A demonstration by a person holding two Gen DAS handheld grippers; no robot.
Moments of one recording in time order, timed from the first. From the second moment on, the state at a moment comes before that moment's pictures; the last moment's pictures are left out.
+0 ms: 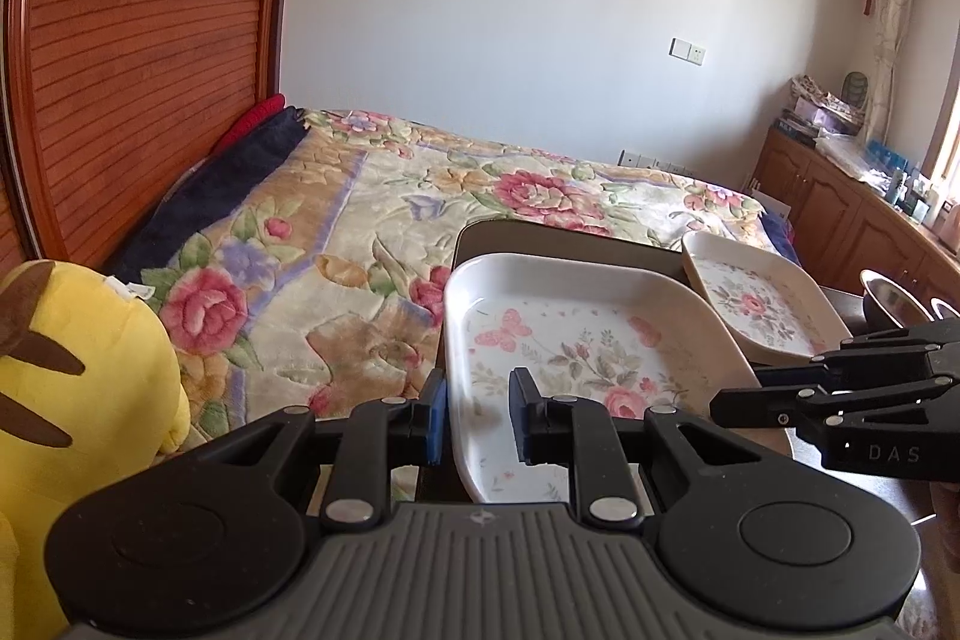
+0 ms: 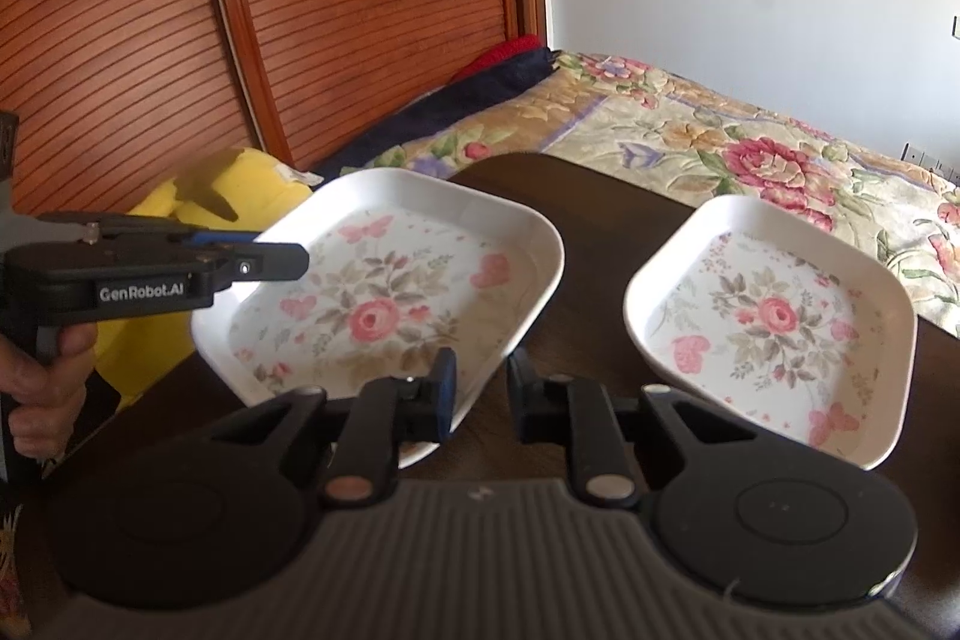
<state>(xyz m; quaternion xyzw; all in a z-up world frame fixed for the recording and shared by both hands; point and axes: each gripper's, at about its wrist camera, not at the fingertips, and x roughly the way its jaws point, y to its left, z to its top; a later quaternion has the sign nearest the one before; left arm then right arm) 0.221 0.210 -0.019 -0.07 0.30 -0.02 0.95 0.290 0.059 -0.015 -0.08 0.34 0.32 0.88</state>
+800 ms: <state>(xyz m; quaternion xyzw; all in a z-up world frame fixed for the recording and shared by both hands) 0.165 0.141 0.007 -0.05 0.29 -0.04 0.96 0.232 -0.011 0.010 -0.06 0.31 0.29 0.91</state>
